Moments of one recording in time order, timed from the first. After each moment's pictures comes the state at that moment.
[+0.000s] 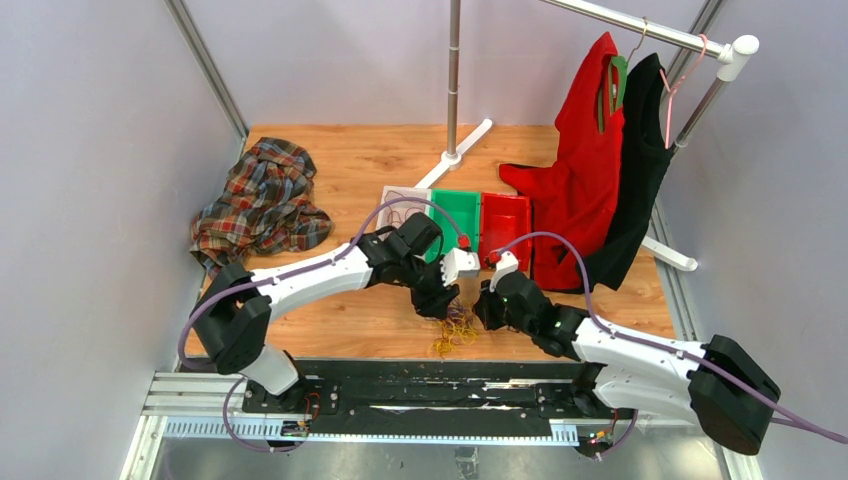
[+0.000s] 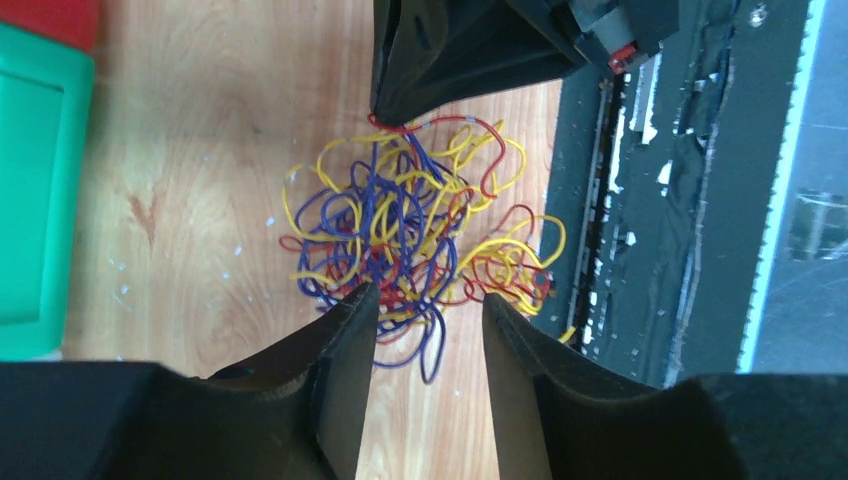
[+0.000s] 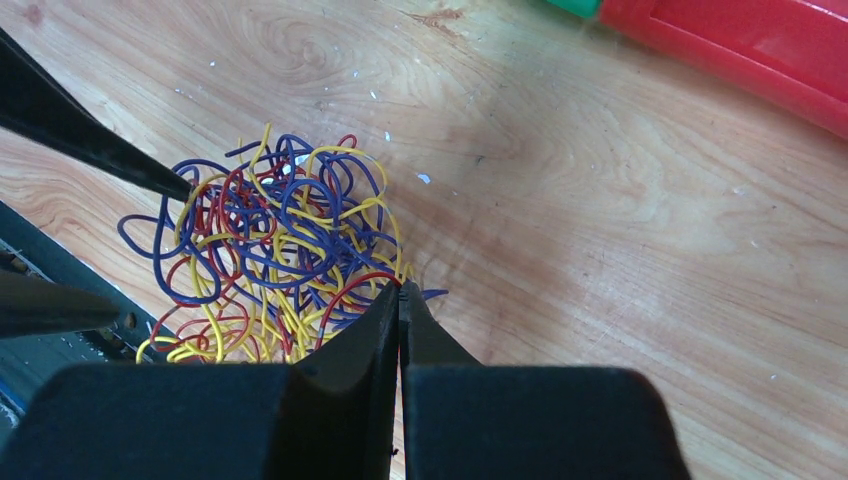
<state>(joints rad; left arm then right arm) -0.86 1.53 1.05 -0.49 0.55 0.34 0.90 1.02 0.37 0.01 0.14 0.46</state>
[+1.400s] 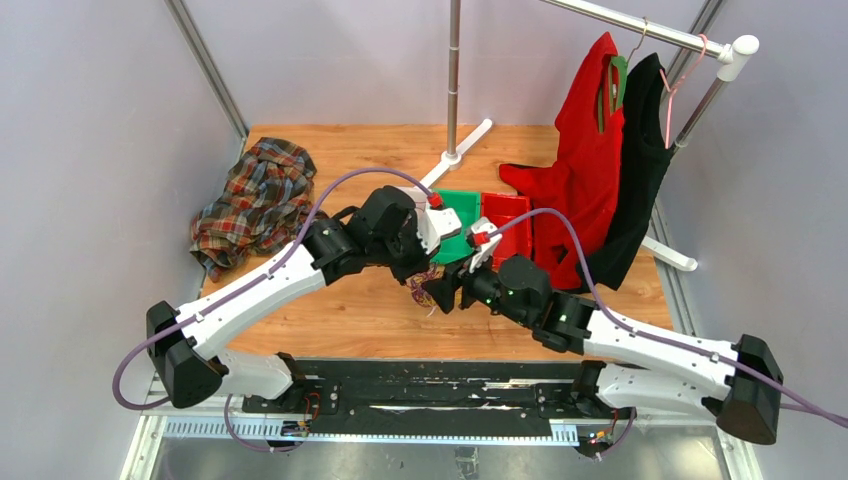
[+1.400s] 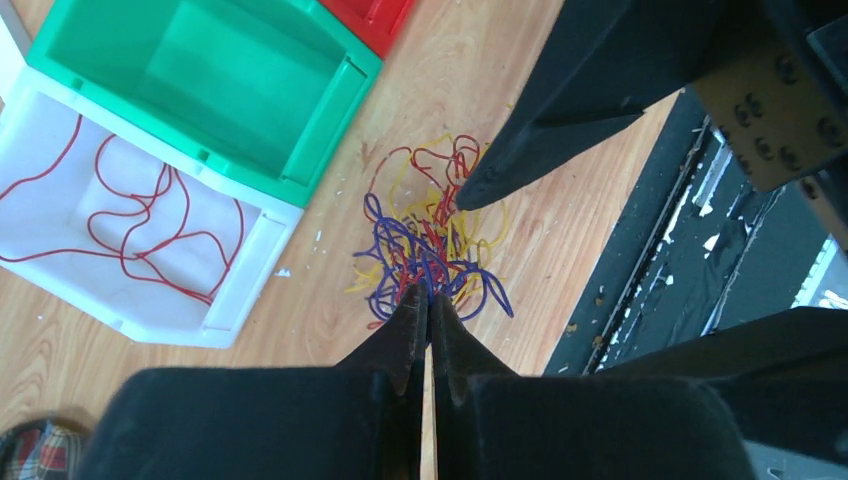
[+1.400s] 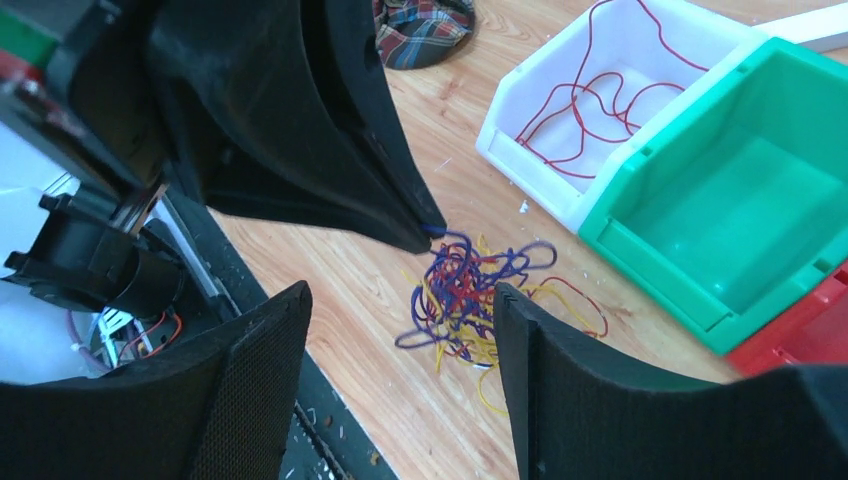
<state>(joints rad) -0.87 1.29 1.24 -0.69 0.20 0.21 1.08 0.95 0.66 0.08 0.17 0.32</state>
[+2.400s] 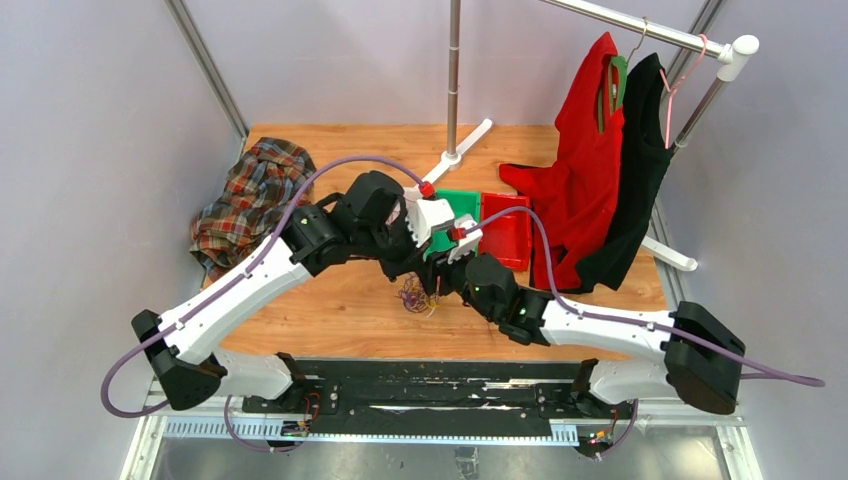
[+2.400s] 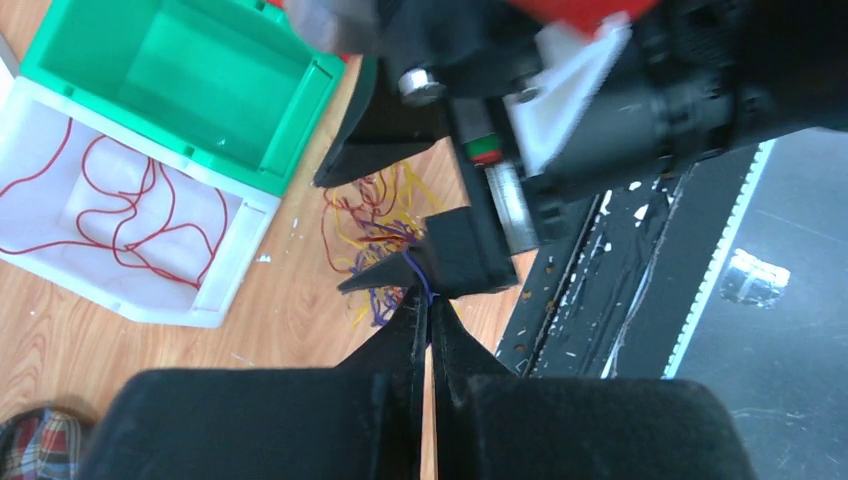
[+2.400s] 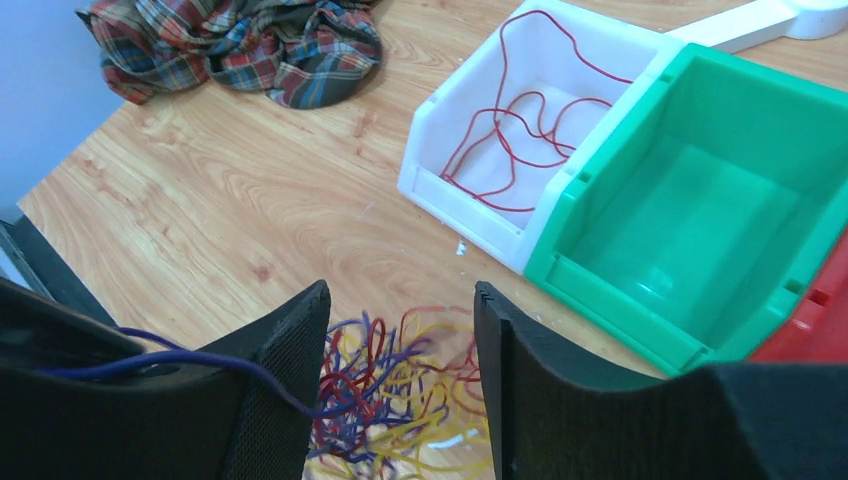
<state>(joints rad) -0.86 1.28 1.39 -0.88 0.28 0.20 1.09 1.23 0.66 0.36 0.37 0.30</state>
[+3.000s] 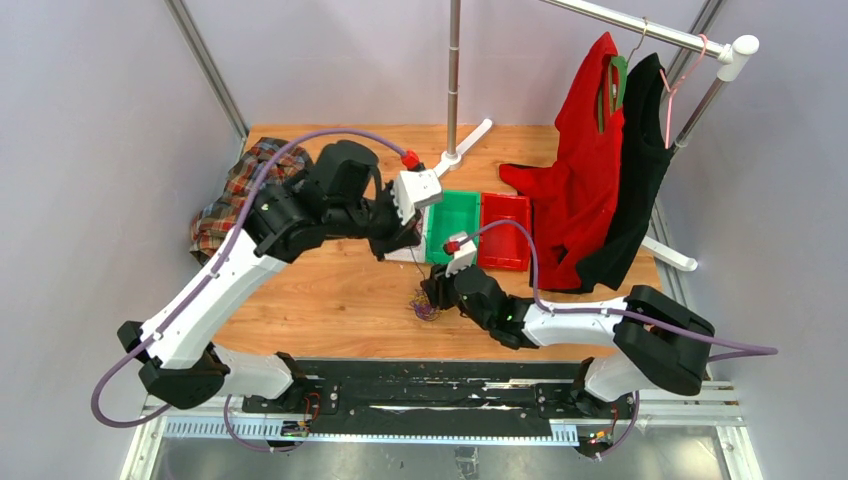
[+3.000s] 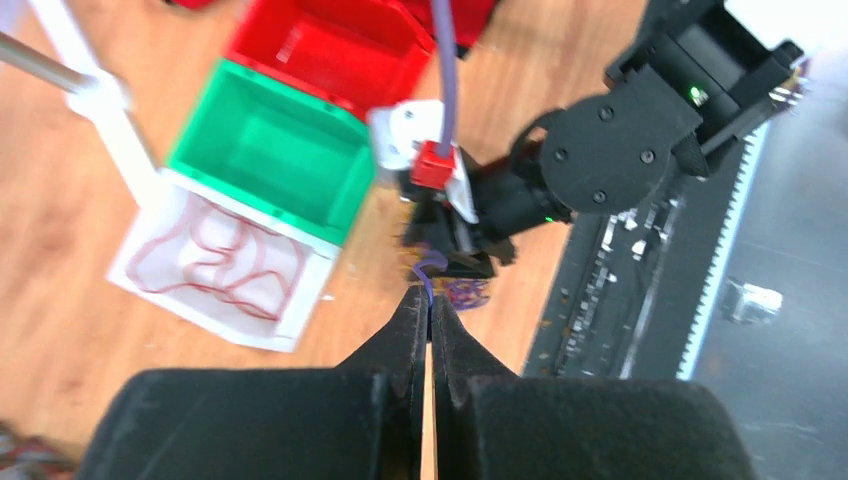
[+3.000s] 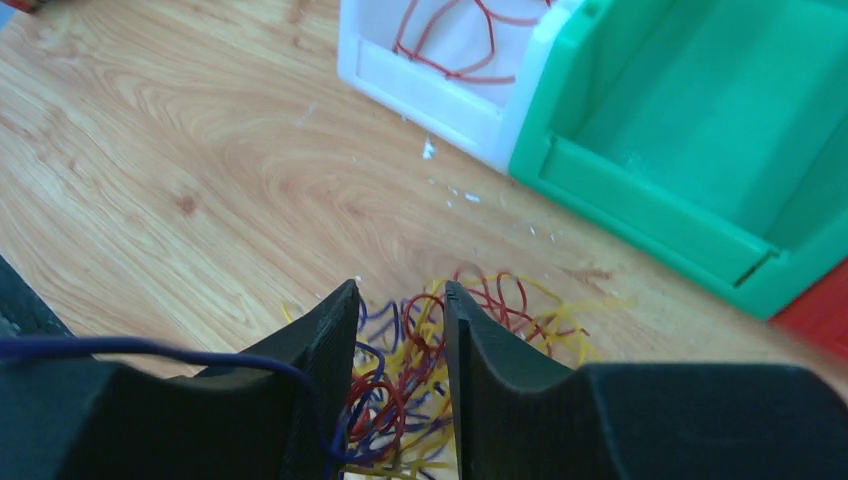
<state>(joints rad) -0.82 1.29 1.65 -1.01 0.35 0.26 1.06 1.43 0.56 0.50 0.34 0.40</state>
